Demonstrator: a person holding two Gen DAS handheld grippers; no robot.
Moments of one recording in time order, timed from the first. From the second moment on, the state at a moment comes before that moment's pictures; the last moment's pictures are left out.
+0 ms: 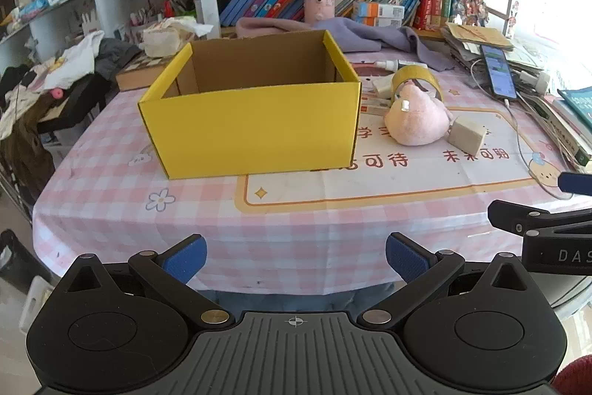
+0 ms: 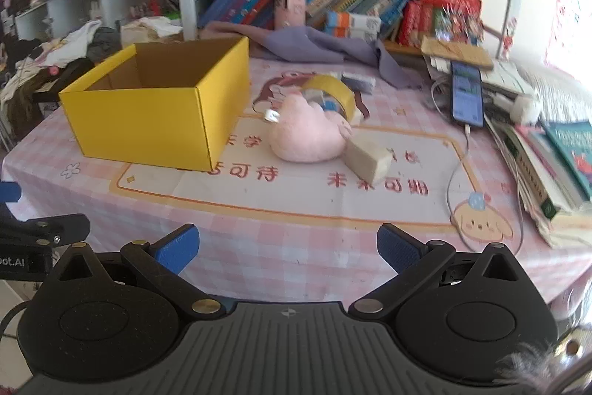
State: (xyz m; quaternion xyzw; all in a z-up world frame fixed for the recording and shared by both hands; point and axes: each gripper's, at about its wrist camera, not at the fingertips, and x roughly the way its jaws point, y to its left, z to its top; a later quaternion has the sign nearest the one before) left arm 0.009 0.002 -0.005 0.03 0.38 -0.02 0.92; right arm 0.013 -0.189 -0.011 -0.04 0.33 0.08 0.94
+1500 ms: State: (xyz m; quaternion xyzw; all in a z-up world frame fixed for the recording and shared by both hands) left arm -0.007 0.004 0.003 0.02 0.35 -0.05 0.93; right arm 0.003 -0.181 -0.006 -0.05 0.32 0.11 0.94
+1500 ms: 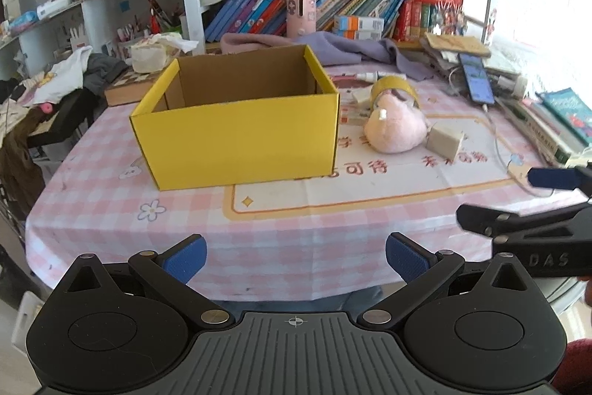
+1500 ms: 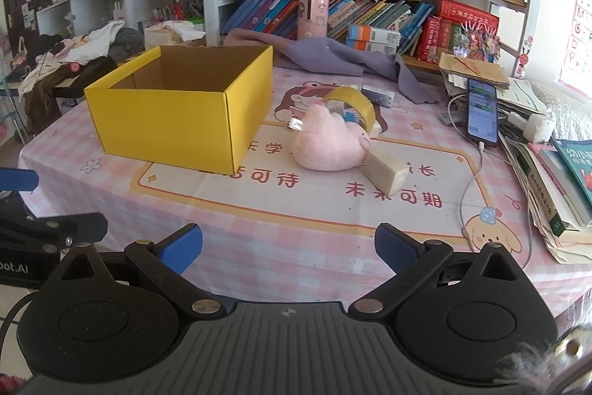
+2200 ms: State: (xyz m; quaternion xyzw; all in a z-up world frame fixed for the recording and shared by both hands) left arm 0.008 0.017 -0.011 -0.01 0.38 -0.05 0.92; right arm 0.026 -0.170 -0.014 -0.06 0.34 0.12 0.93
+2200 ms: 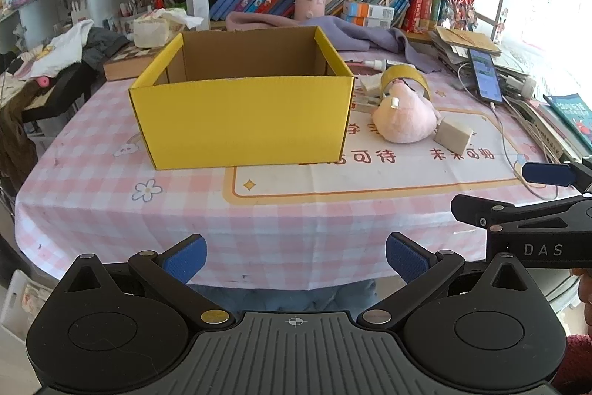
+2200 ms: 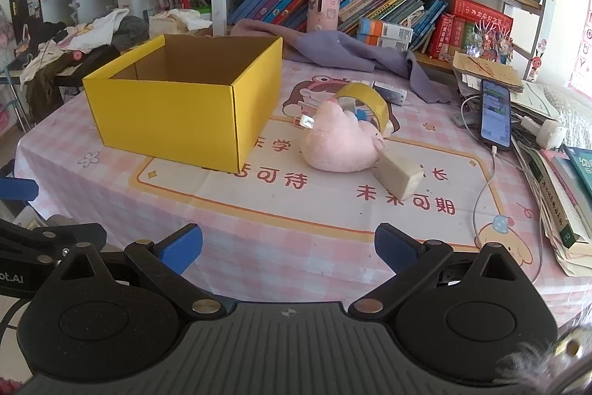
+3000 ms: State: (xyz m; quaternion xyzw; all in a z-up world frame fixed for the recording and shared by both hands) left arm 0.094 -0.060 -0.035 -0.01 0.42 -0.12 0.90; right arm 0.110 -0.238 -0.035 -0.06 0.39 0.09 0.91
